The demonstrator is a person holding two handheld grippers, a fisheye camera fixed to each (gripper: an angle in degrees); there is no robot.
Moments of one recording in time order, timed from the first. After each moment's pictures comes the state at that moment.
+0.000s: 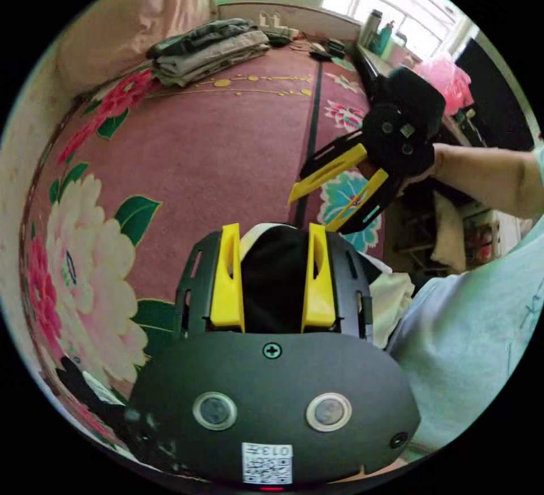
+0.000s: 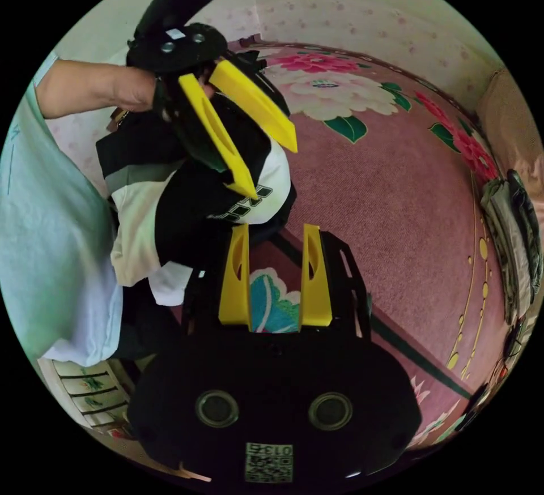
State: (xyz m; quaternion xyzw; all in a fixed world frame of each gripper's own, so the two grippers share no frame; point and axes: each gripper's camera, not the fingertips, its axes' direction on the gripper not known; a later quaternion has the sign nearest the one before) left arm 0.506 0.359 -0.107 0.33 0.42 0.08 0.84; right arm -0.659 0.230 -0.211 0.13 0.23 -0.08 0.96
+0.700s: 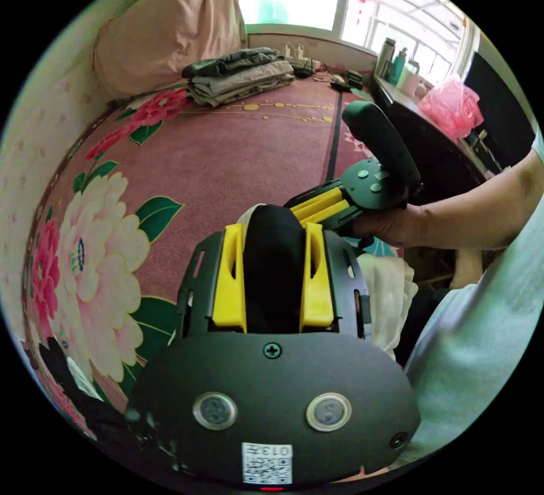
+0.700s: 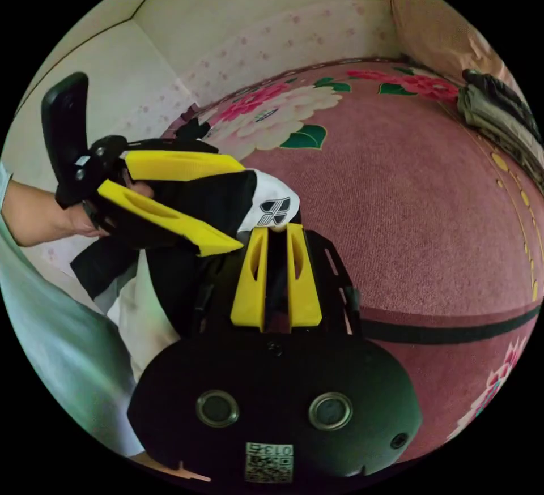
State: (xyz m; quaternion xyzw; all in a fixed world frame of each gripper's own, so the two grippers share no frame) left arm 0.495 0.371 -0.078 0.39 0.40 -0.01 0.83; right arm -0.625 0.195 -0.149 0.30 0.15 0.10 0.94
